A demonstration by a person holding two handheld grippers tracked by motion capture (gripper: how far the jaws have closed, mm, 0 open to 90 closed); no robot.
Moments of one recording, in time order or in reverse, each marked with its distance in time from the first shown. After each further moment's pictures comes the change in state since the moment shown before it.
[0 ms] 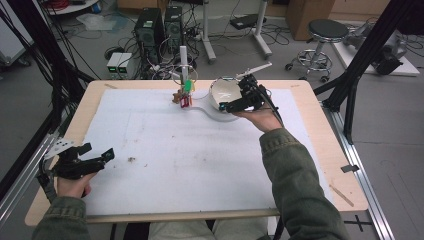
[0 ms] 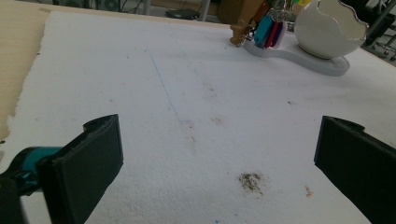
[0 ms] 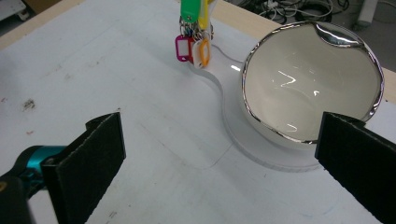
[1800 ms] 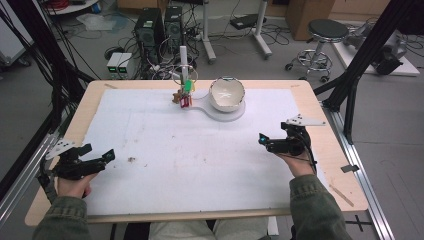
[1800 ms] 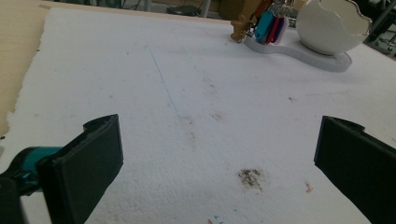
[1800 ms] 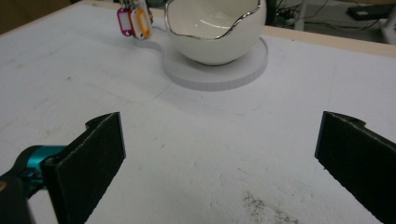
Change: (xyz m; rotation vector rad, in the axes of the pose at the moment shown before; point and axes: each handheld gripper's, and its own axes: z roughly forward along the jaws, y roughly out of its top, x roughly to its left) left arm -0.002 -0.001 0.000 0.014 0.009 0.006; right arm -0.034 -0.160 -0.053 -0.268 -0.154 0.107
